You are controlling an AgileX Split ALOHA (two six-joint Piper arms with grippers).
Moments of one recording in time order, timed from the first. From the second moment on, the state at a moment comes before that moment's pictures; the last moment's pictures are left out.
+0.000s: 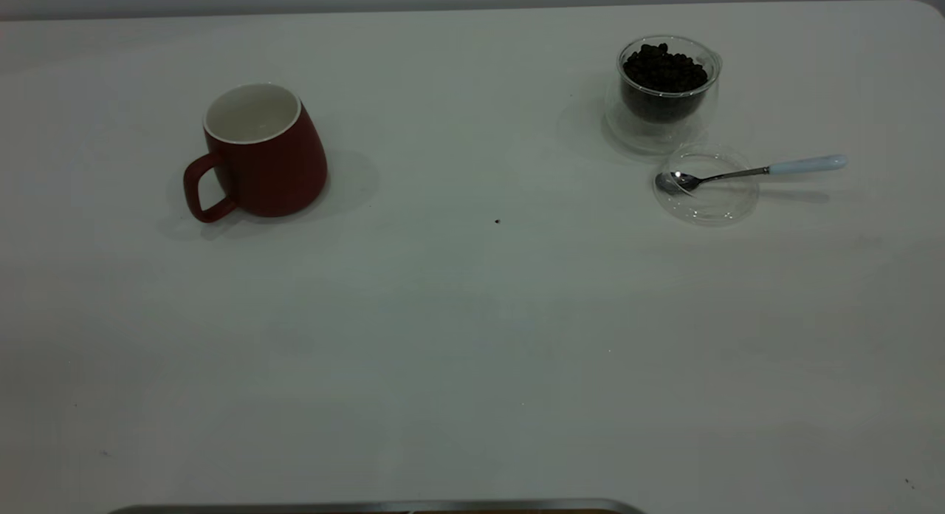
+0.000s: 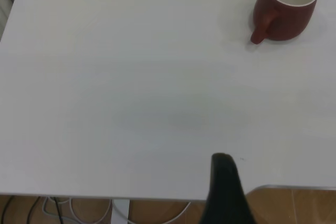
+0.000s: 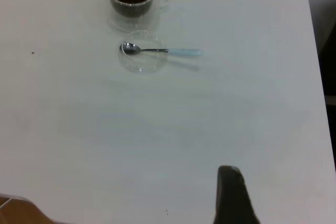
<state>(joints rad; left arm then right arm) 0.01 -0.02 -0.49 0.04 1.14 -0.04 0.05 -0.02 -0.47 0.04 1.13 -0.11</state>
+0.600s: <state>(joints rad) 0.01 0.34 -0.65 0.14 0.93 -0.02 0.05 -0.02 -0.47 0.04 1.13 -0.11</state>
